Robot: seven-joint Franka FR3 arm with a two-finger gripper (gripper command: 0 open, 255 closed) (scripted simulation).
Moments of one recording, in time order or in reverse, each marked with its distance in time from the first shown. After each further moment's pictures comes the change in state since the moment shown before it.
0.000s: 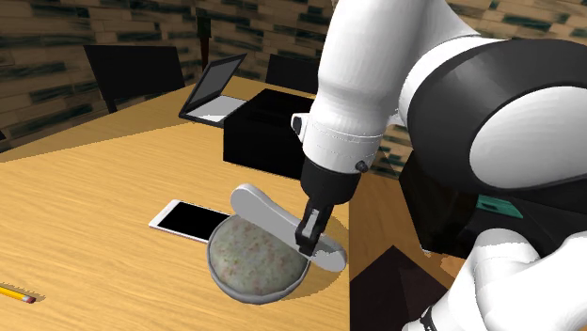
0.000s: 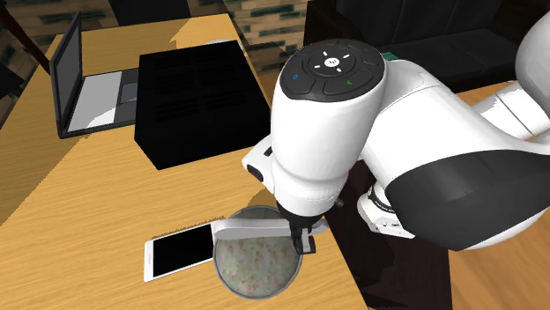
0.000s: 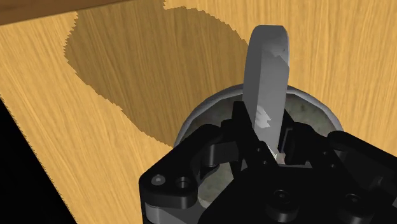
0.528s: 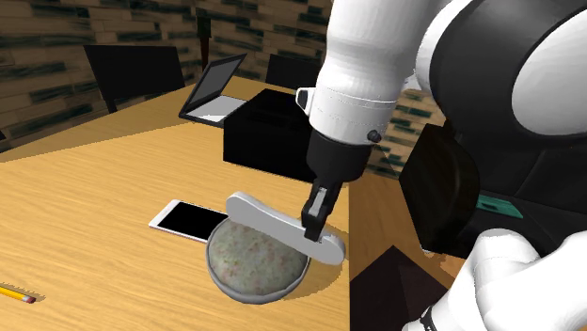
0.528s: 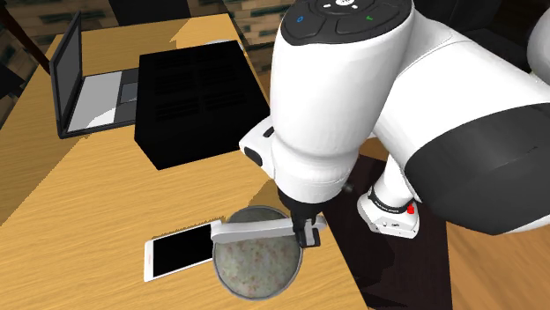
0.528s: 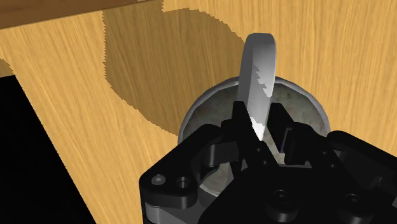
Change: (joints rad) arm -0.007 0.006 -0.015 0.097 -0.012 -0.095 0.004
